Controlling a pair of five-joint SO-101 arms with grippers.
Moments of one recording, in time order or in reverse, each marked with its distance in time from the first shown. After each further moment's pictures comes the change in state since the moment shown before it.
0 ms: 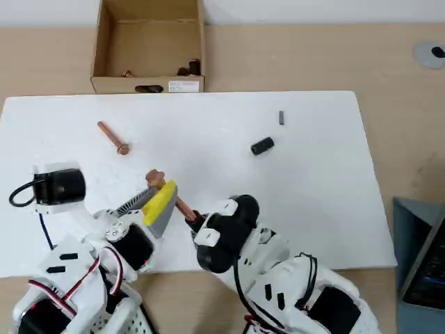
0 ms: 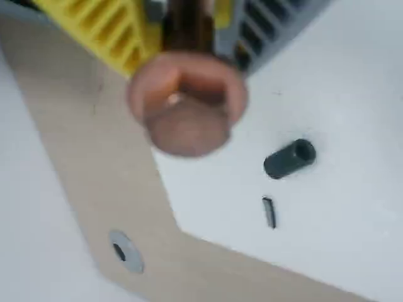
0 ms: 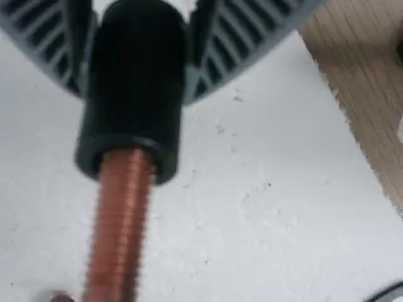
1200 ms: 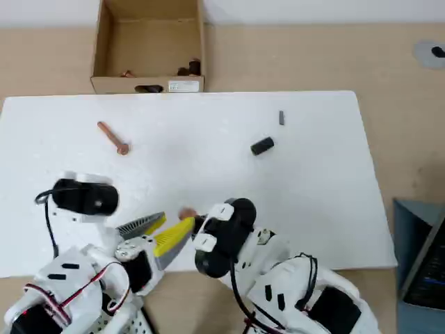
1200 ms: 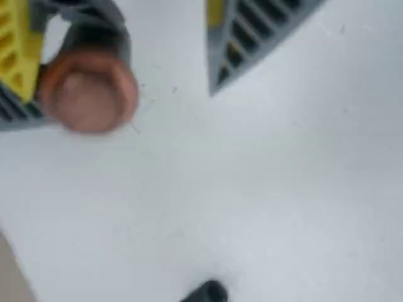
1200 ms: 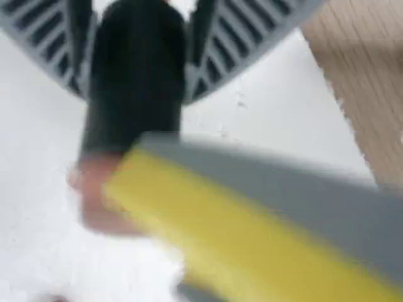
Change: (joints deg) left arm 4.0 -0.3 -3.7 18.5 -10.8; right arm -0.2 0.0 0.1 0.1 2.4
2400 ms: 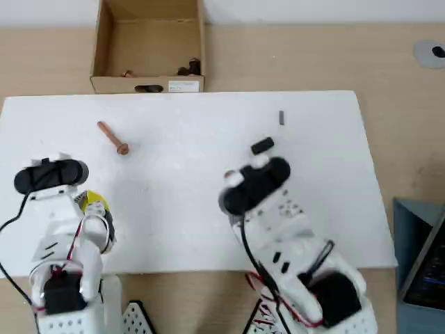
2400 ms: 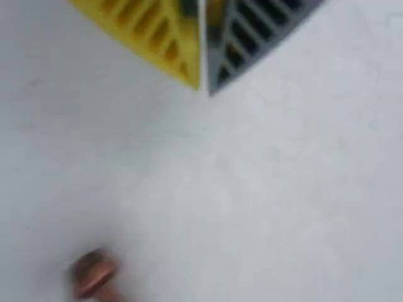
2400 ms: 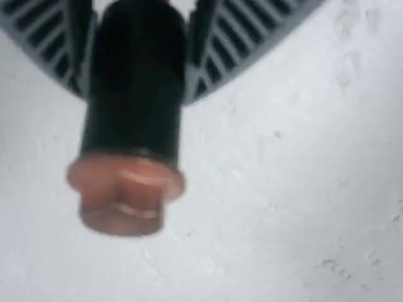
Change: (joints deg) left arm -47.4 0.2 27.1 -13.8 -28.1; right arm 23.0 17.1 -9.2 0.4 0.0
